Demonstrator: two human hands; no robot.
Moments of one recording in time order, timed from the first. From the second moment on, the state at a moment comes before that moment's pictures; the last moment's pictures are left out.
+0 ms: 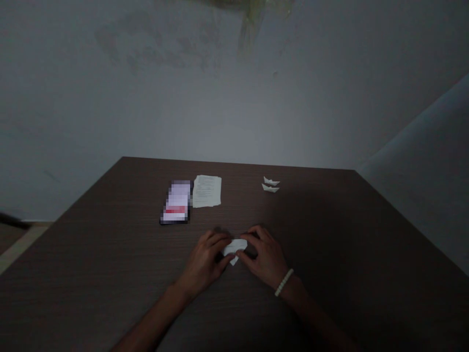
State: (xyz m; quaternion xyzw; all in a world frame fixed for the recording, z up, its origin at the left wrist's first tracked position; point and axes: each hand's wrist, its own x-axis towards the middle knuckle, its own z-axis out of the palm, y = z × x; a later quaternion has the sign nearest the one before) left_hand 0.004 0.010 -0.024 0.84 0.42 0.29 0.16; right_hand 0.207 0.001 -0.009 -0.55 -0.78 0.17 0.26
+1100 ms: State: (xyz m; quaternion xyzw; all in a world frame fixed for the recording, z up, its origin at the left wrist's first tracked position) left_hand -0.002 0.018 -0.023 0.83 0.45 0.28 0.20; right_hand 0.211 0.028 -0.010 -0.45 -0.83 0.21 0.24
